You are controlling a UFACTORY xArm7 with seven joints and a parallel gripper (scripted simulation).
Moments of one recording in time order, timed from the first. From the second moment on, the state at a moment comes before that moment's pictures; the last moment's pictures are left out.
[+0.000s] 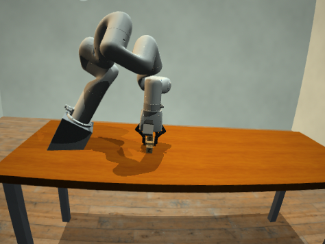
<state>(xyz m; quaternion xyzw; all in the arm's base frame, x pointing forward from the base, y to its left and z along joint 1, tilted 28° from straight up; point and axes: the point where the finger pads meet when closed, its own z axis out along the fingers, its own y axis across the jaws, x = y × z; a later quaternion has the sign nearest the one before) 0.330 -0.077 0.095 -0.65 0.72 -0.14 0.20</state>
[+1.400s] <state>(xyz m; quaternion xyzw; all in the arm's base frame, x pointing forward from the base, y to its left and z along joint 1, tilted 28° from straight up) 0.333 -0.076 0.090 -0.65 0.72 -0.14 0.20</state>
